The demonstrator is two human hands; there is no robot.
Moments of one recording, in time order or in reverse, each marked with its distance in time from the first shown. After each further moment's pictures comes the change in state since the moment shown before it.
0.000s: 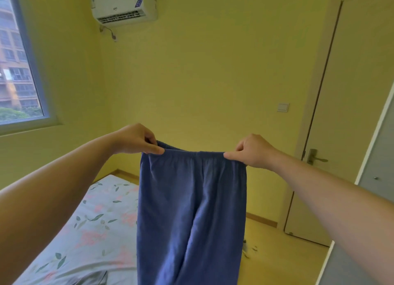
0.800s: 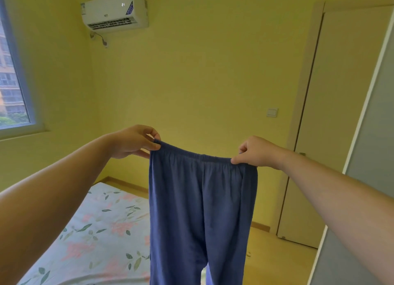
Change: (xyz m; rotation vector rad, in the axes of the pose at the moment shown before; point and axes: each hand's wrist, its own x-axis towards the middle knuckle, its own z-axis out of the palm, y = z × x) left_hand 0.015 0.033 0.005 -0.666 -0.118 -0.061; right_hand -0.009 0.021 -0.038 0.039 -0.111 0.180
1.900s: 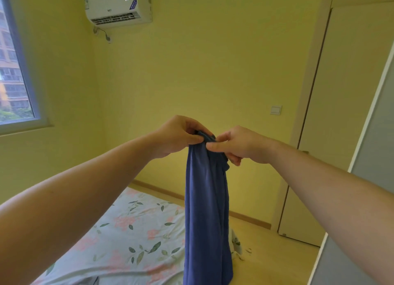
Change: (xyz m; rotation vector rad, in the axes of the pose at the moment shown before) left_hand -0.025 0.059 0.086 0.011 -0.011 0.364; right_hand -0.006 -0.059 0.012 0.261 -0.168 -0.191
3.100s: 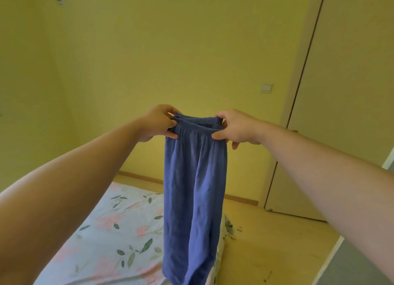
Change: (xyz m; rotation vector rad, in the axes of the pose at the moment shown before) left_hand 0.149 -0.154 -0.062 -0.072 0.030 -0.195; right_hand 0.135 0.052 -0.001 -0.109 0.140 0.154
